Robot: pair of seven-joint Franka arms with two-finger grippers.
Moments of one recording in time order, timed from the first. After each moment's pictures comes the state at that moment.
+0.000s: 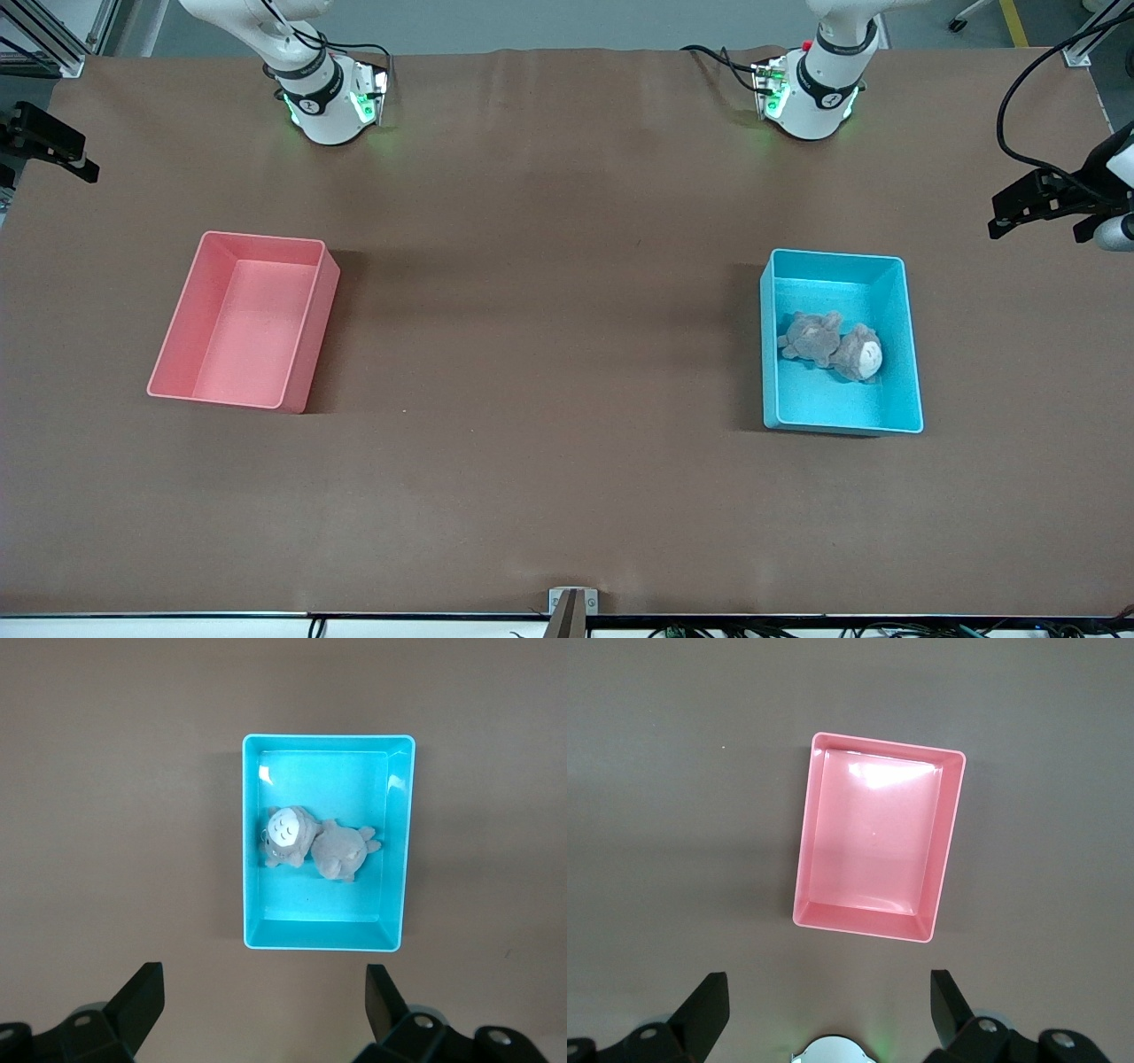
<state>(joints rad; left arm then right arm) 0.15 0.00 -0.17 -1.54 0.02 1.54 0.06 0.03 -0.06 -0.10 -1.47 0.01 1.36 -0.10</state>
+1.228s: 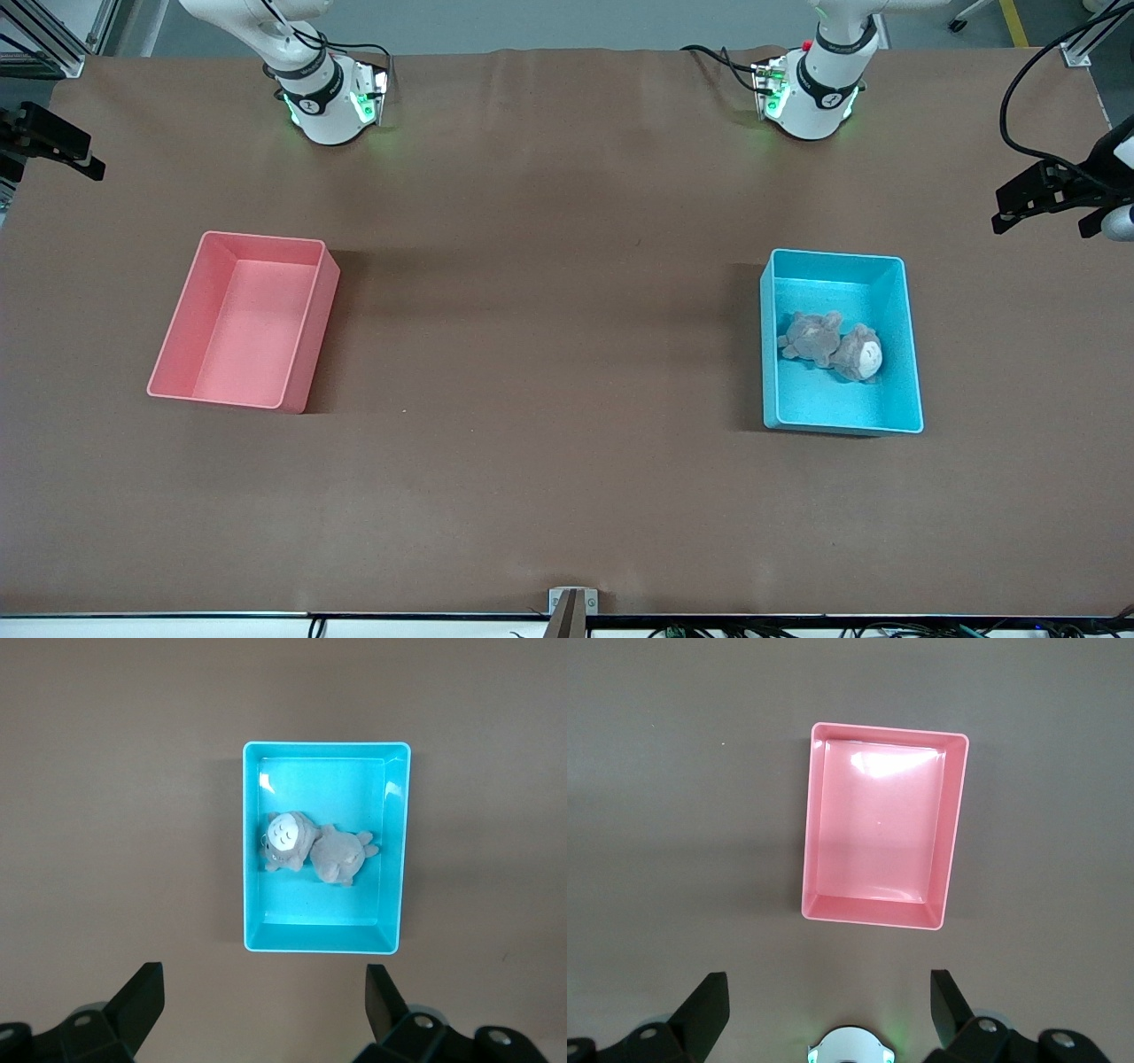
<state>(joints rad) -0.02 -0.01 0.00 -1.54 0.02 1.55 0.05 0.03 -0.07 -0.10 -1.48 0.03 1.34 -0.05</state>
